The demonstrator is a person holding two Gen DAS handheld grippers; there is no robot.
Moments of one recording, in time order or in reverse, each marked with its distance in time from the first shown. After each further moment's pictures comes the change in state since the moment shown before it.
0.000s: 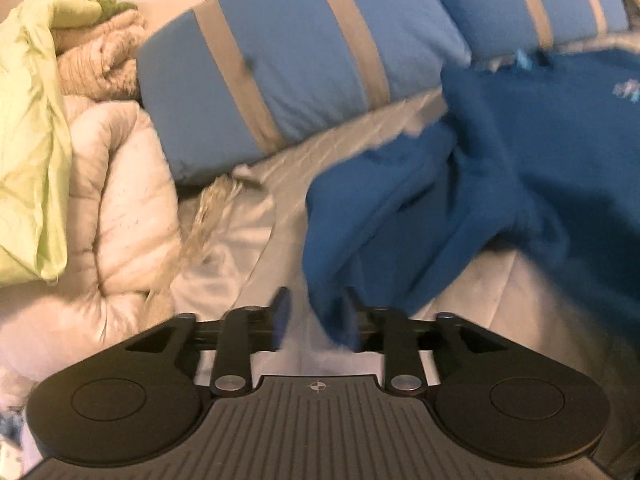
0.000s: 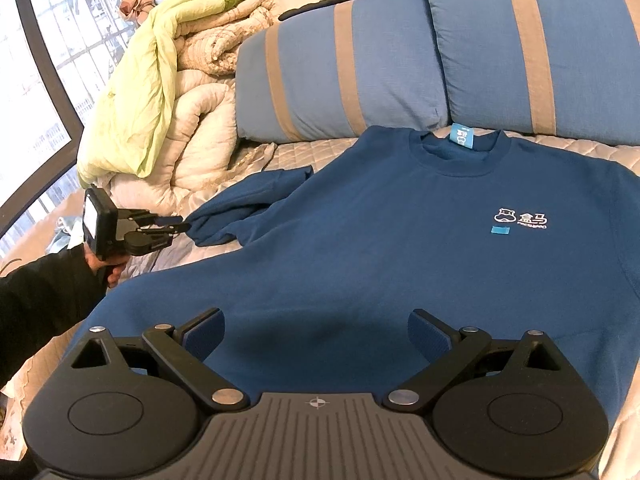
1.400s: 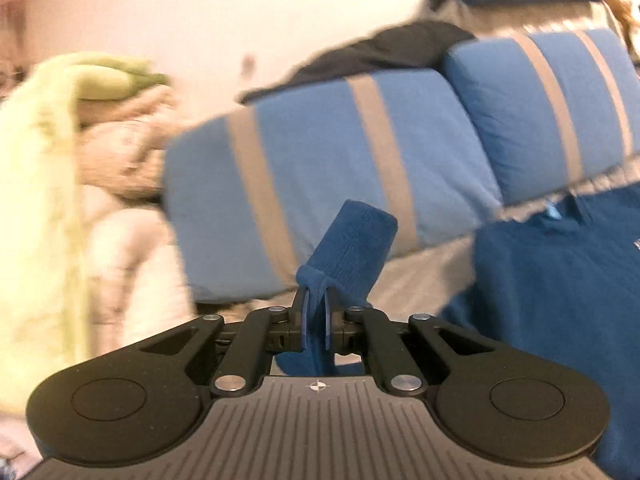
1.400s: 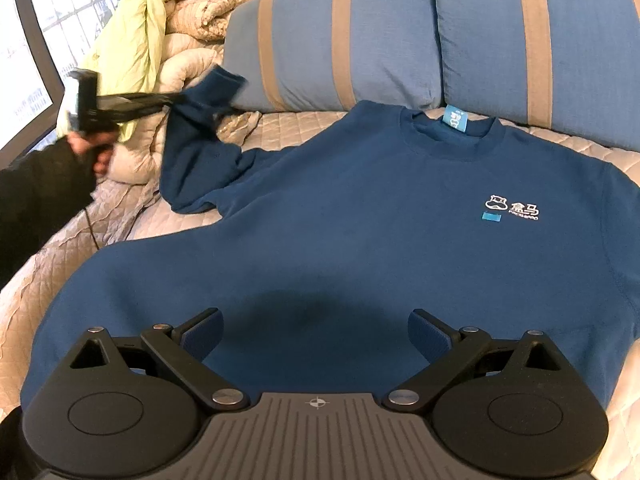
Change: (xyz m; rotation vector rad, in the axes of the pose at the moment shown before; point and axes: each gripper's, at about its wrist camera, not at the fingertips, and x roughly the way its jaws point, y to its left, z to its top) left arm -0.021 0.035 0.081 -0.116 -0.243 0.067; right arm 0.016 0.009 -0.003 -0.060 0.096 -0.087
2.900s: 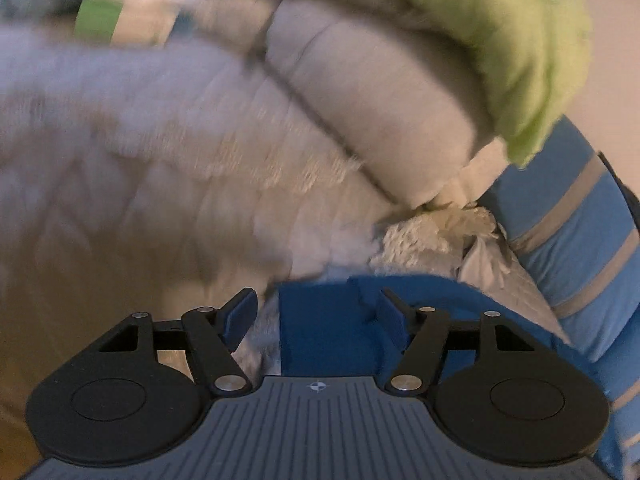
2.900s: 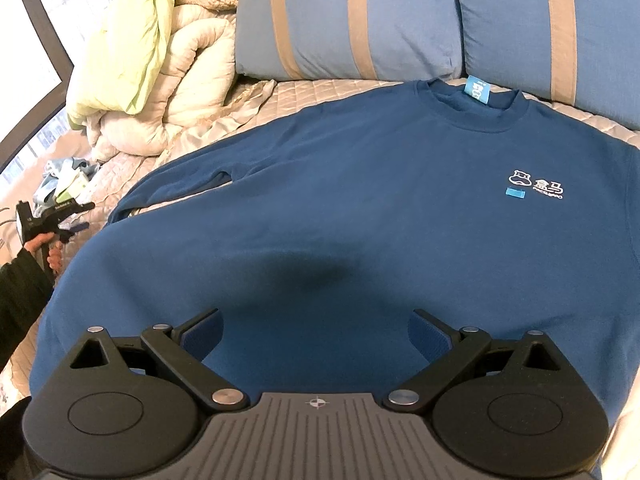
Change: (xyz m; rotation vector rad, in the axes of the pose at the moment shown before) left arm -0.115 0.203 -0.296 -1.188 0.269 0.182; right arm 0.012 0.002 0.002 -0.002 0.096 0.050
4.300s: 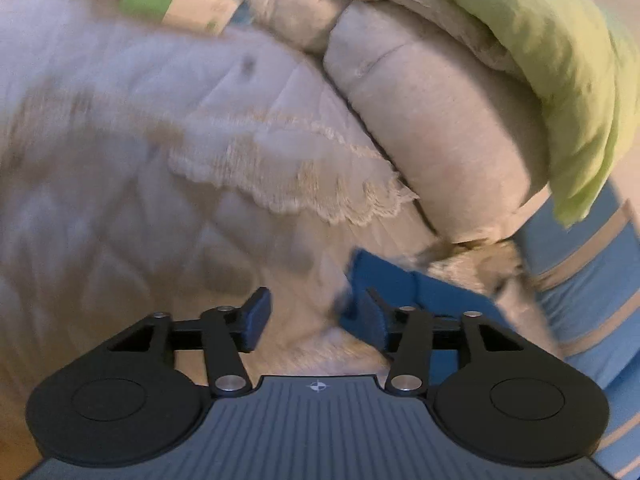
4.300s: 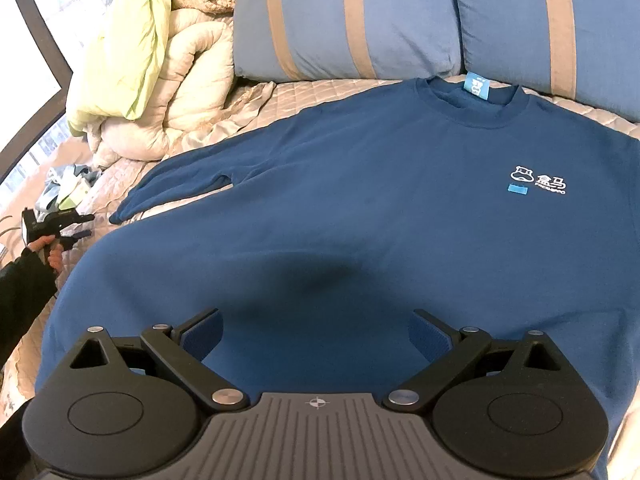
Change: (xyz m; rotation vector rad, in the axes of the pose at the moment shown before) left arm -0.012 0.053 0.029 -0.171 0.013 -0.012; right arm 0.001 -0.005 0.002 0.023 -0.004 0.015
